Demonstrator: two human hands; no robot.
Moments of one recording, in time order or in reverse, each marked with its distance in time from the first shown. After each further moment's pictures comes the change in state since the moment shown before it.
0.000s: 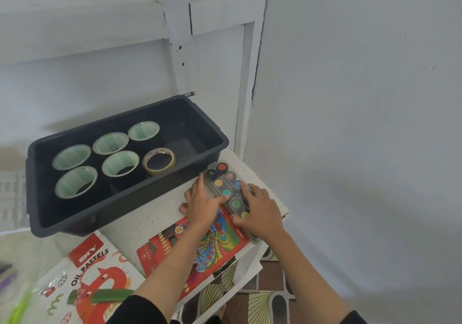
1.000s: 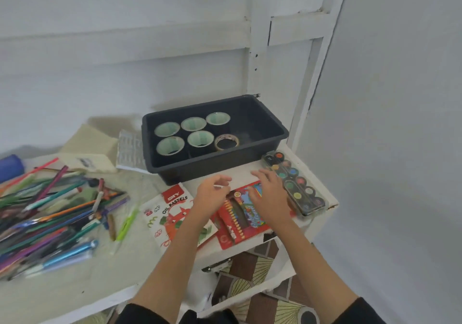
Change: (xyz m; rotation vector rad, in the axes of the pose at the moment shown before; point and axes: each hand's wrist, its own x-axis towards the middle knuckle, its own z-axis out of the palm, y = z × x) left_hand -0.094 -0.072 -0.116 -0.392 0.054 0.005; right_hand -0.046 -0.107 0.015 0.299 0.230 -0.181
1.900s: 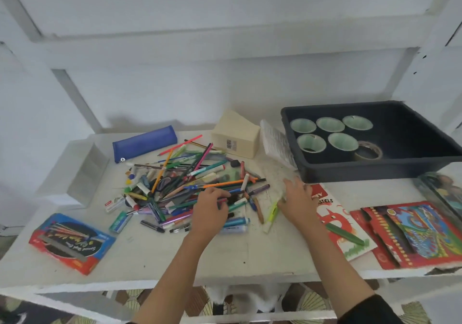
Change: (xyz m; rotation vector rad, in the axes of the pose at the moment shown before) left_hand -0.072 -0.180 -0.285 0.356 0.369 0.043; right_hand -0.017 -0.222 0.181 -0.305 -0.471 -0.002
